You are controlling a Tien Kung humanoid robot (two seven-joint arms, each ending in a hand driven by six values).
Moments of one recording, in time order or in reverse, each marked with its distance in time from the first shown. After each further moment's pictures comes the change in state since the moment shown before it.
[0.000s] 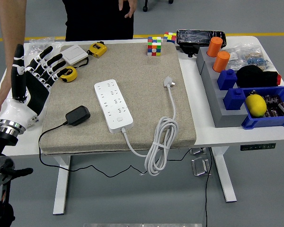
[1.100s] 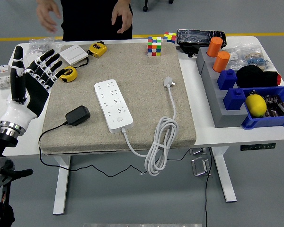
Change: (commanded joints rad) left arm 0.007 0.000 0.001 0.004 -0.015 -0.003 -0.003; right arm 0.002 -0.001 0.017 -0.001 0.002 0.001 -0.002
